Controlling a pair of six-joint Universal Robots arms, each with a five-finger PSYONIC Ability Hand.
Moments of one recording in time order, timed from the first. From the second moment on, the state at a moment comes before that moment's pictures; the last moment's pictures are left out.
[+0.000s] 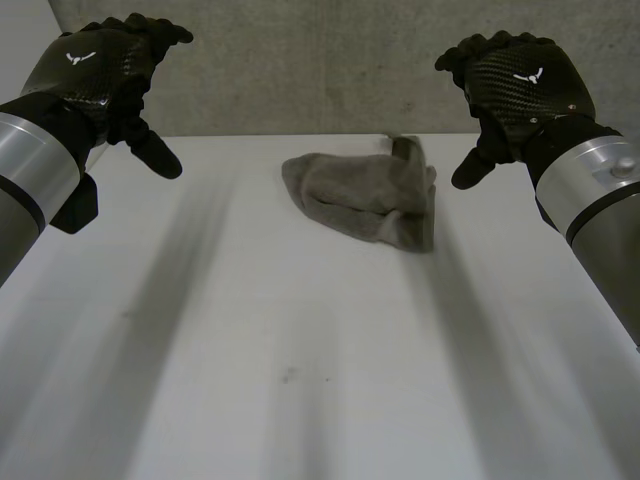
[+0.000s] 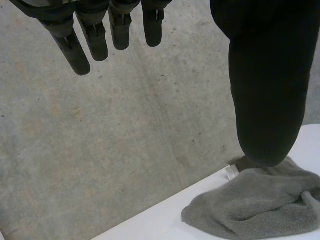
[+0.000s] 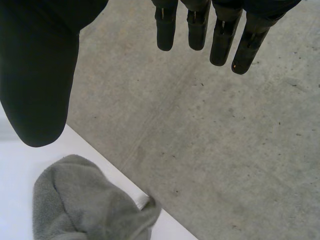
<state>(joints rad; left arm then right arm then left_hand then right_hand) 4.34 -1.58 -1.41 3.07 -1.50 3.19 2.00 -1.48 1.45 -0.09 1.49 2.89 0.17 0.16 0.17 0.17 0.03 0.20 0.22 0.21 0.23 0.05</state>
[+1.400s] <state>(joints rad) 4.35 -1.67 -1.43 3.18 -1.51 3.20 1.99 -0.37 0.56 -0.20 1.44 2.72 0.17 0.16 0.17 0.17 0.03 0.41 0.47 0.48 0.48 0.28</state>
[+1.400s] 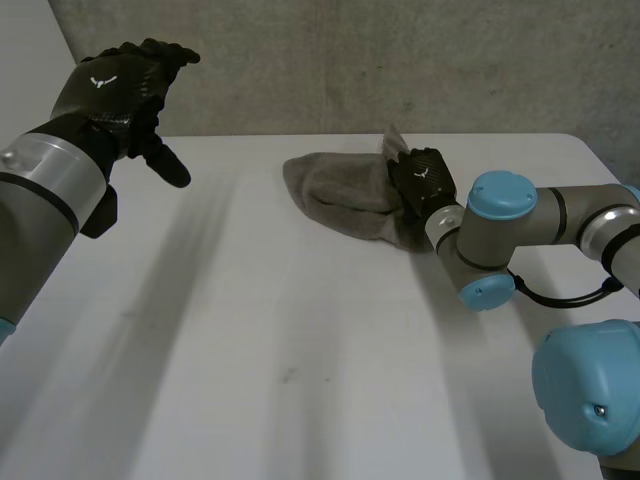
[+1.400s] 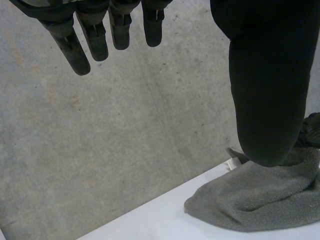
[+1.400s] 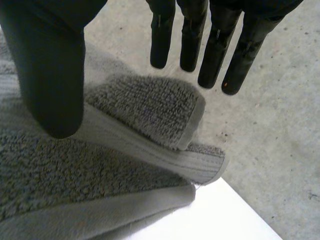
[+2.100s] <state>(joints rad) 4.35 -1.68 -1.44 3.18 -1.51 3.20 2.02 -0.93 1.09 -0.11 1.38 2.64 0.17 0.16 0.17 0.17 0.03 0.95 1.17 1.18 1.19 0.98</state>
